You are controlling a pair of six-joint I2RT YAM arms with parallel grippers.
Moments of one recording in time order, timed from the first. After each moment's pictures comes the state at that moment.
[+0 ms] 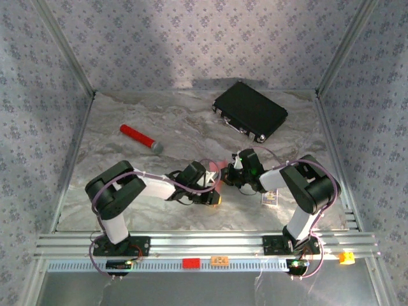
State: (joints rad) left arm -0.94 1.76 0.69 0.20 0.56 -0.79; right arm 0.52 1.72 0.53 0.44 -0.54 0.98
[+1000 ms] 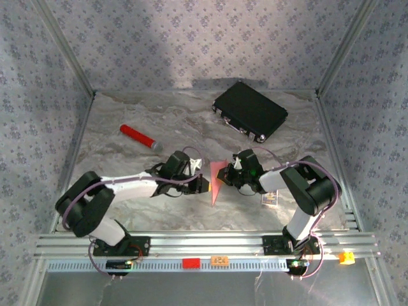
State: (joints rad) left arm -0.80 1.52 0.67 0.08 0.56 -0.82; right arm 0.54 1.70 0.52 0.45 -0.48 1.04
